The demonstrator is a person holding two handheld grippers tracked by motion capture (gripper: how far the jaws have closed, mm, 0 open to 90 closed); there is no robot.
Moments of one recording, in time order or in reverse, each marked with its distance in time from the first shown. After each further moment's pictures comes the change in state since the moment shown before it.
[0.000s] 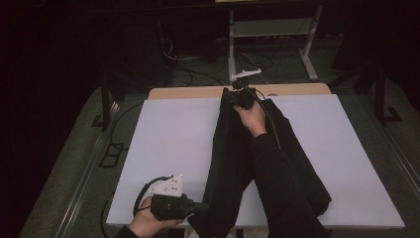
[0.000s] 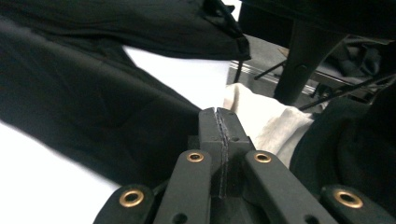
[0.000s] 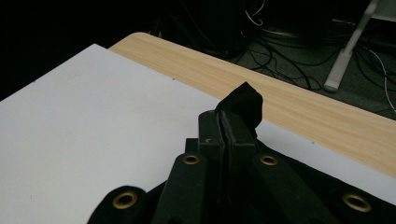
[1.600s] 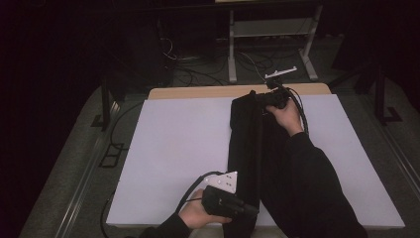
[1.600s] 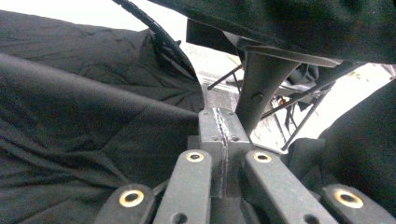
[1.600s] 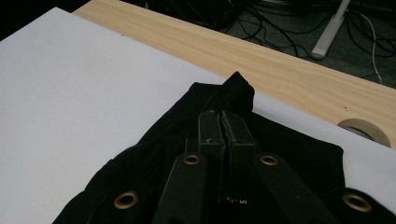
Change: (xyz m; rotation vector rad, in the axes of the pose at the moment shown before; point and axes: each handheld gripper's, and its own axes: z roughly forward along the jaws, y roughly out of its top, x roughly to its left) left arm -0.003 0.059 0.101 -0.016 -0.230 0.049; right arm -0.089 -0.026 -0.048 0.106 0.006 0.029
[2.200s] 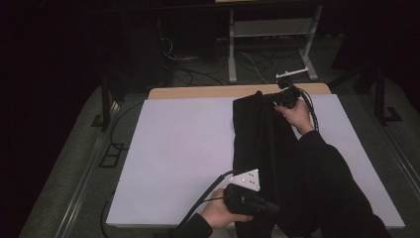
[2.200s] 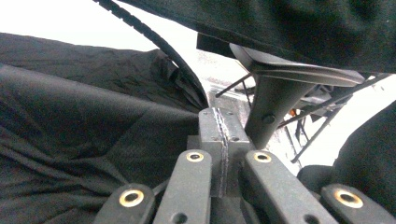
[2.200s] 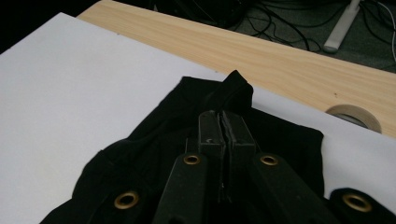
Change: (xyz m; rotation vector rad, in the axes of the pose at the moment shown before) left arm 0.002 0.026 0.042 -0.005 0.042 -0.011; right arm -0.036 -0.011 -0.004 -0.004 0.067 0.047
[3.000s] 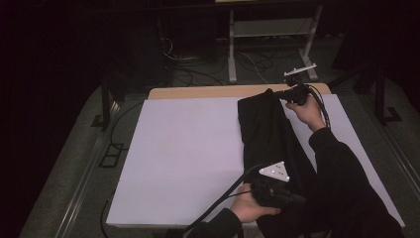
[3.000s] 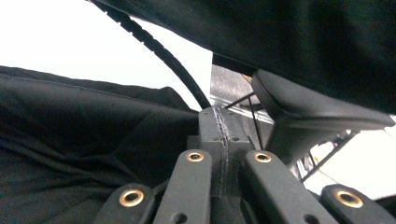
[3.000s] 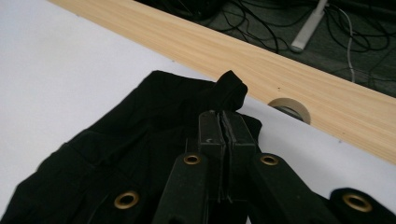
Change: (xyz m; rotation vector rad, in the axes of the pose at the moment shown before) left arm 0.014 0.035 0.055 -0.034 0.024 -0.067; right arm -0.024 0.002 -0.016 0.034 -0.105 -0.077
